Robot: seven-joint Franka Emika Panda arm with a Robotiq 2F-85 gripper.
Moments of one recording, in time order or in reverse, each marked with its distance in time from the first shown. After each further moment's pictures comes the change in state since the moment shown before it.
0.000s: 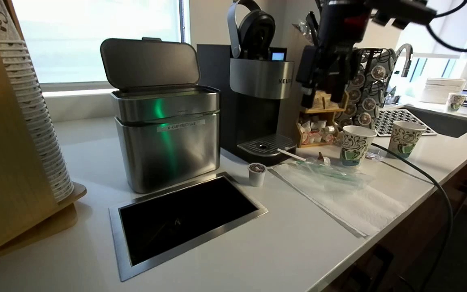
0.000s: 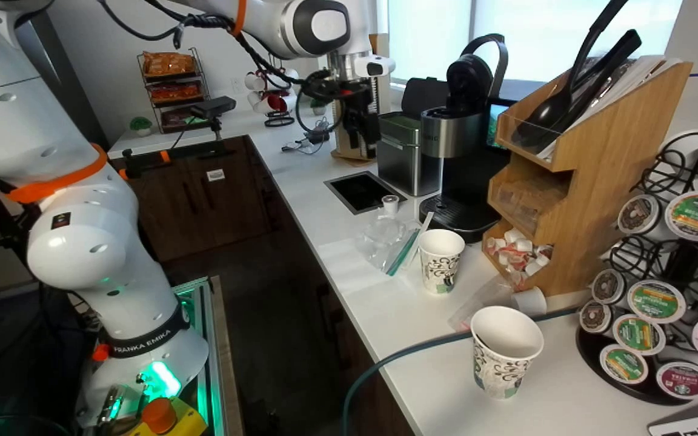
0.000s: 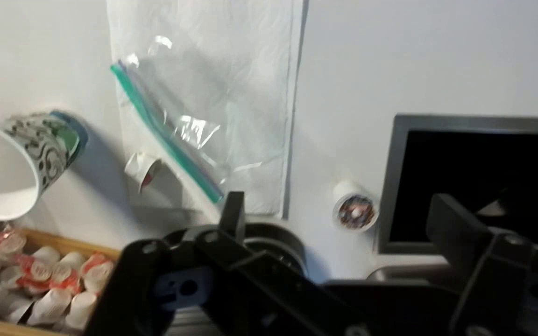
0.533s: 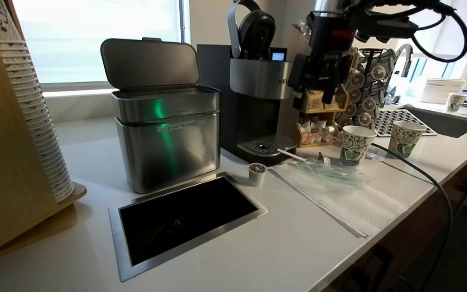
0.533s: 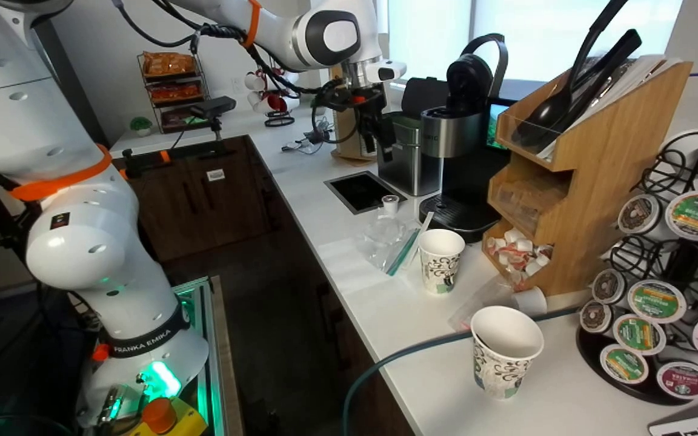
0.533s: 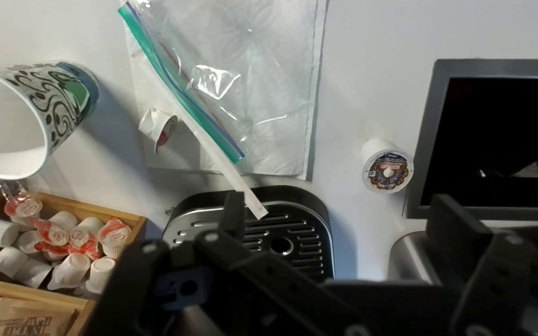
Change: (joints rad) arm -0.006 0.046 -0.012 0.007 -0.059 0.096 0.034
